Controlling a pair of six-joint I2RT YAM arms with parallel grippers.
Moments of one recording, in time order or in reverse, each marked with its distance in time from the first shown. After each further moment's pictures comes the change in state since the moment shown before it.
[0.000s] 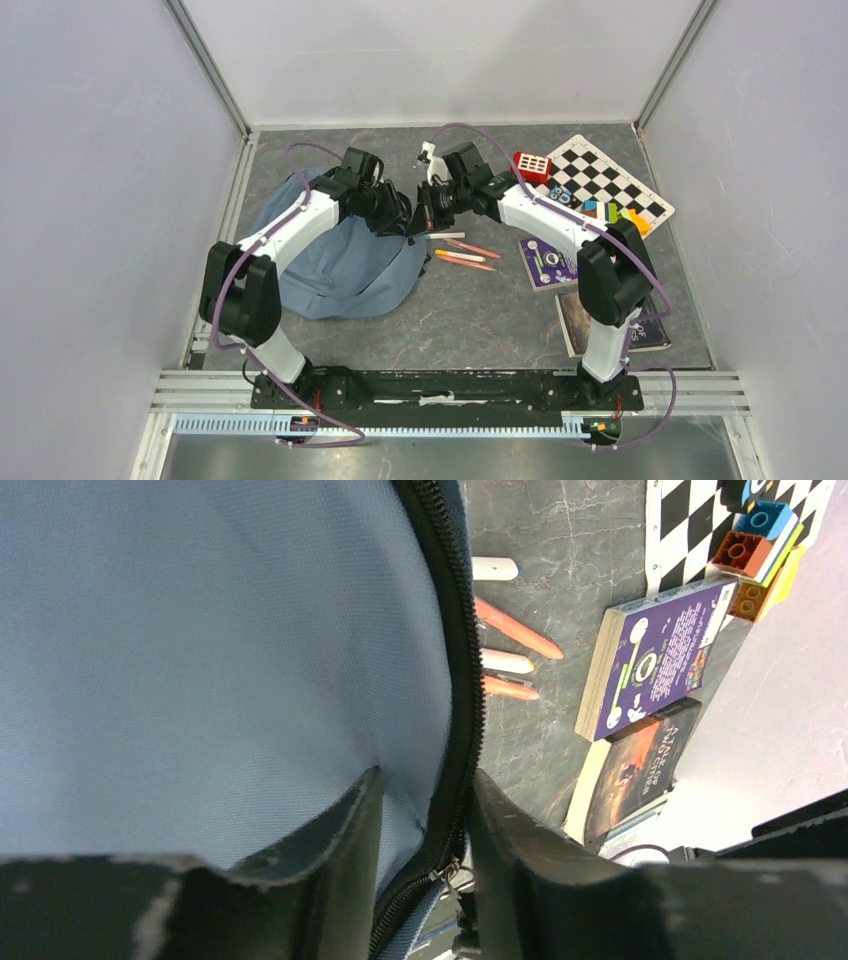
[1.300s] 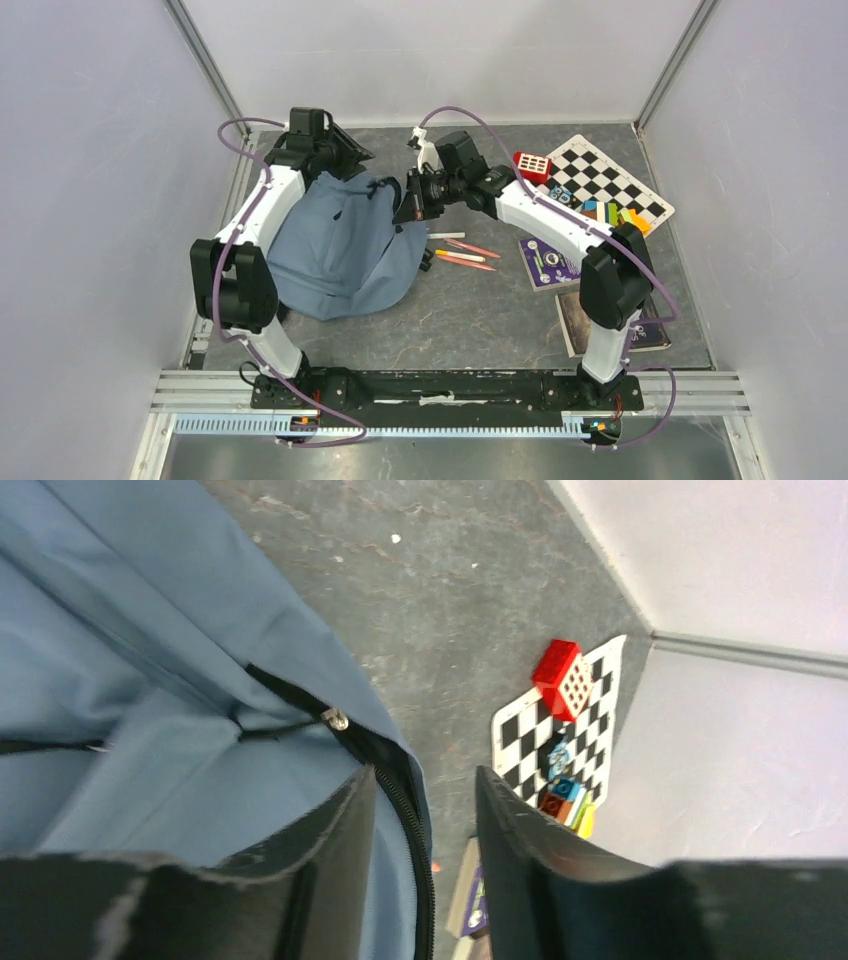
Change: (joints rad) left arm 0.240 0.084 0.255 0.123 -0.111 -0.183; right arm 0.042 -0.020 0.093 0.034 0.064 0.002
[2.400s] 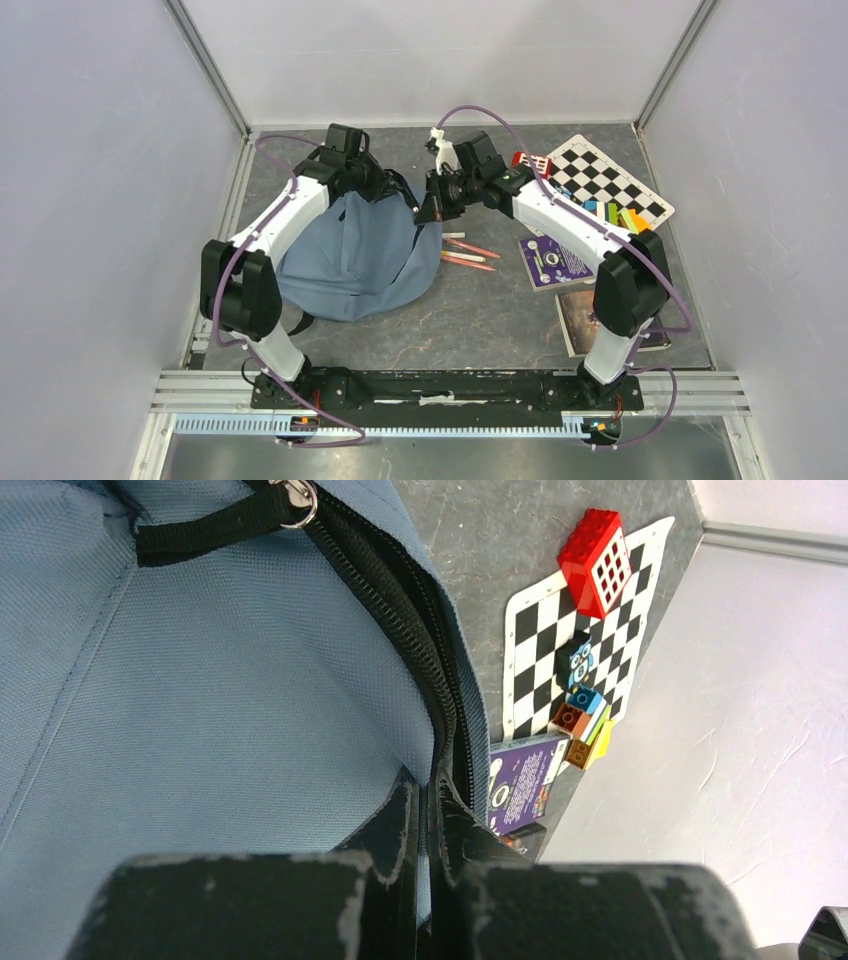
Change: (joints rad) left arm -0.158 -0.042 -0.108 -0.042 0.003 -0.085; right arm -0.055 -0.081 -0.071 -0.122 0.042 -0.118
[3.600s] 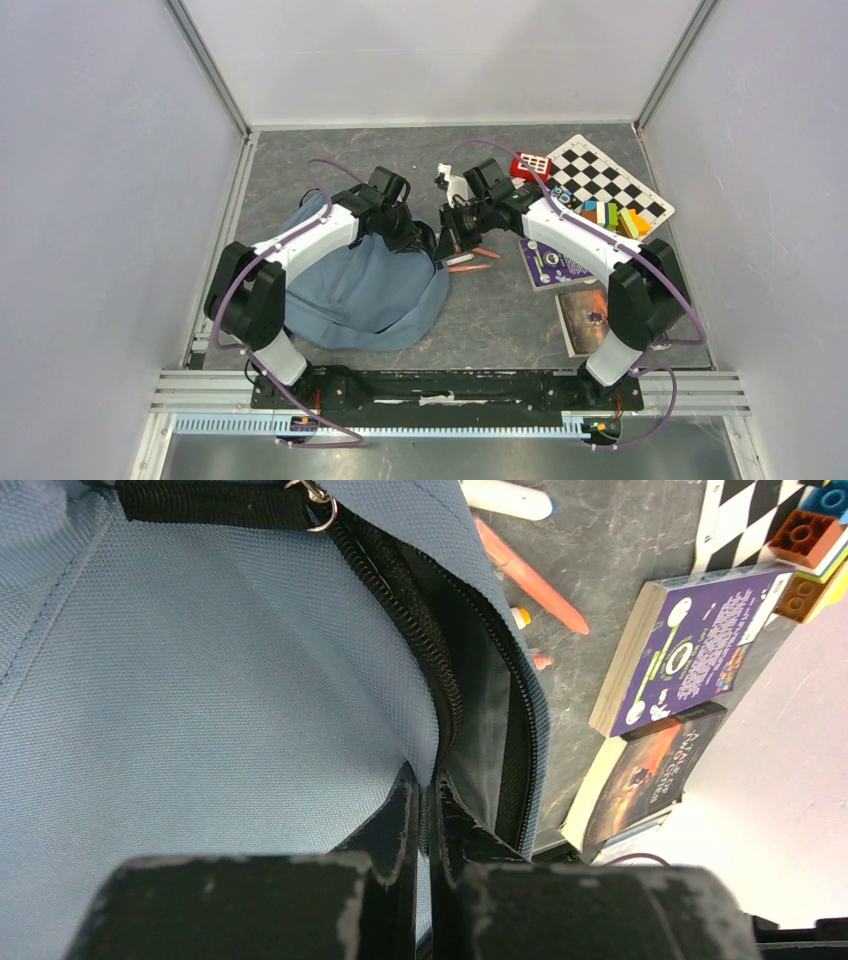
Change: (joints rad) left arm -0.235 -0.037 -0.211 -0.064 0.003 0.097; right arm -0.010 -0.089 -0.203 -0.096 -0.084 -0.082
